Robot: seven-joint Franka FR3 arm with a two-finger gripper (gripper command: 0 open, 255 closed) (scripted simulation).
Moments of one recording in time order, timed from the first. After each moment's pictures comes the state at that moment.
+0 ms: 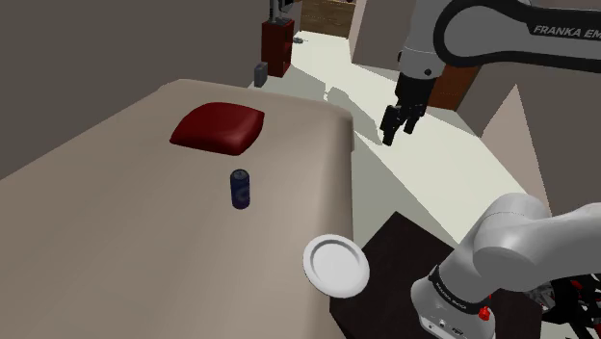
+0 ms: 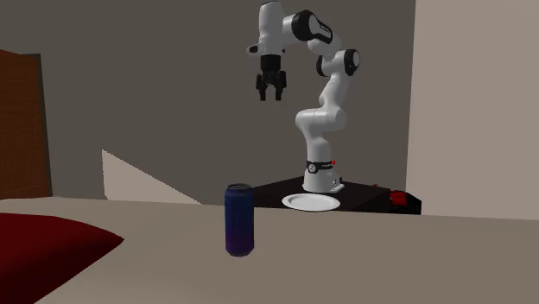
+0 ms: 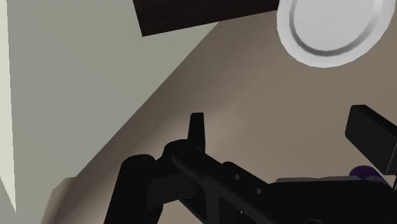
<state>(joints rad) -0.01 -0.75 -0.02 -2.40 -0.09 1.59 0.11</state>
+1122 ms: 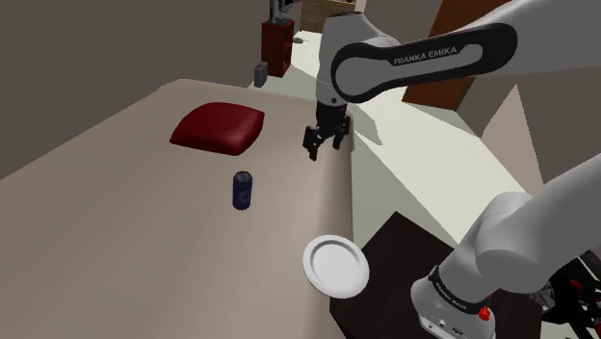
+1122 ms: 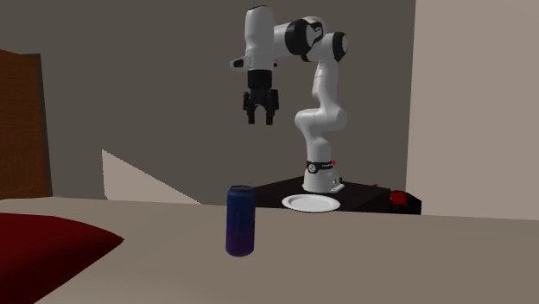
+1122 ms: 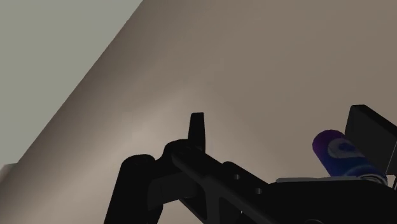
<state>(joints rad) 0.06 -0.26 0.09 -2.26 -0.02 1.94 0.27</state>
